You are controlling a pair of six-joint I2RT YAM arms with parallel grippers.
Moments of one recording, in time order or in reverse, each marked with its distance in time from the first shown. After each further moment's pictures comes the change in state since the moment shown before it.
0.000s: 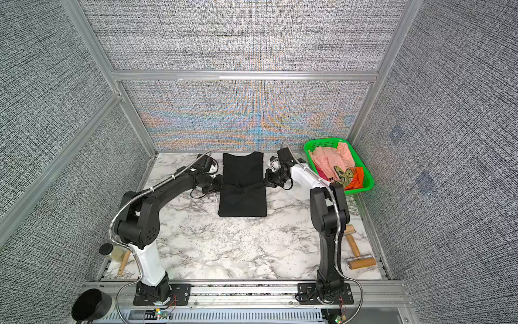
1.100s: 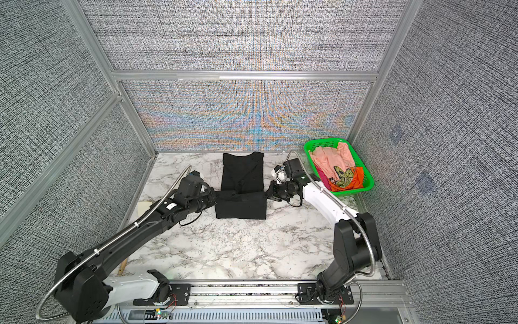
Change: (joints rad) left arm -0.197 -0.626 -0.460 0.167 -0.300 -0.283; right arm 0.047 -0.443 -0.400 0.043 -0.014 0.080
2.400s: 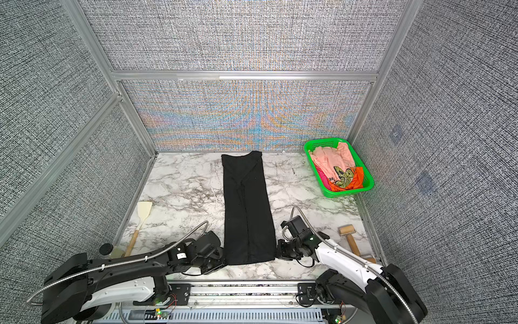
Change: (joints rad) left arm -0.527 -0.208 -0.544 0.056 0.146 -0.575; right arm 0.245 -0.568 -0.847 0.162 0.104 0.183
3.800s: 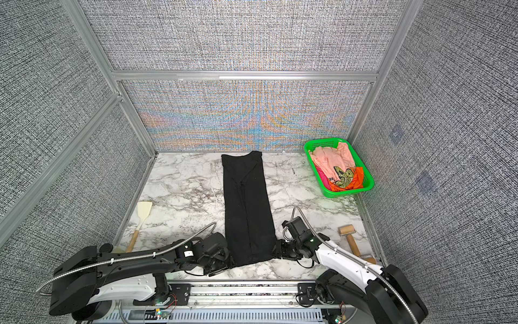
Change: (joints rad) left arm -0.030 0.110 0.078 -0.040 0.044 0.053; right arm 0.005 -0.007 -0.039 0.048 0.057 0.009
